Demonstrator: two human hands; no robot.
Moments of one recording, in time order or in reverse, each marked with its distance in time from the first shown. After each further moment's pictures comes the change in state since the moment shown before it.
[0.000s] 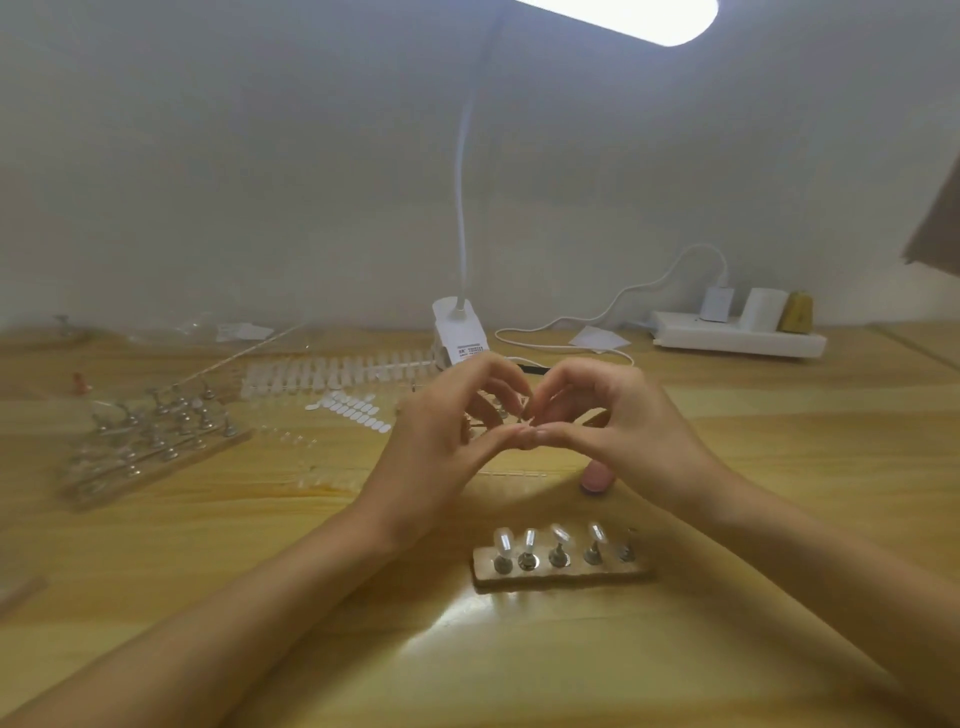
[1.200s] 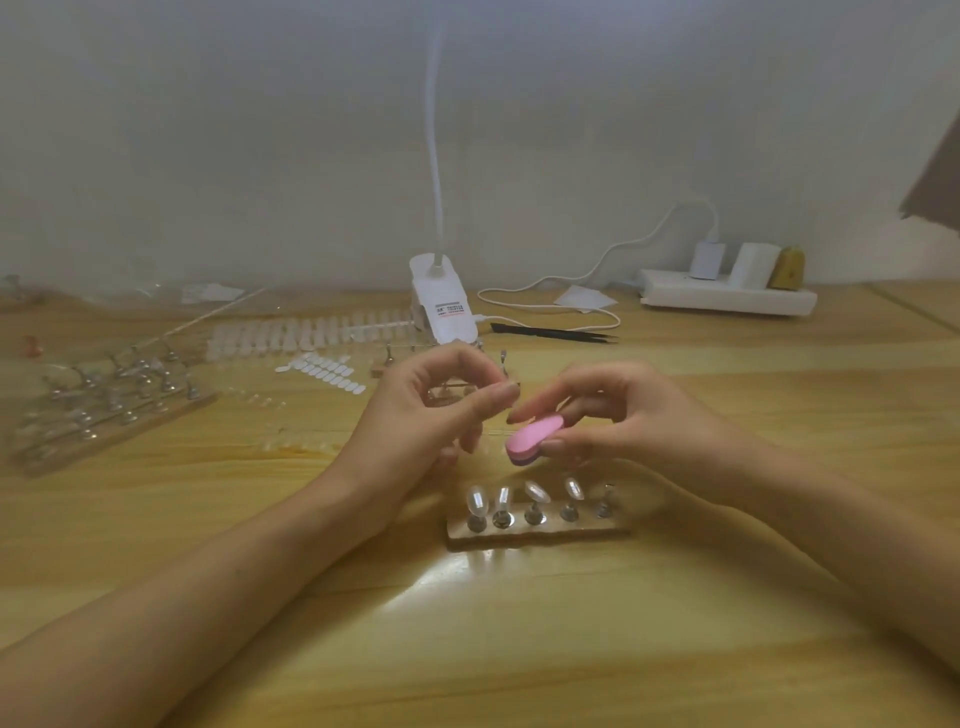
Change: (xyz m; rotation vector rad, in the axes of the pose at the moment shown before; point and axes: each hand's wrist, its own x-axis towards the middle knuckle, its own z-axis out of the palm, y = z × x) left_hand -0.012 0.002 0.010 -0.532 -0.051 -0.378; right_hand -0.018 0.025 -0.021 0.189 -0.271 0.118
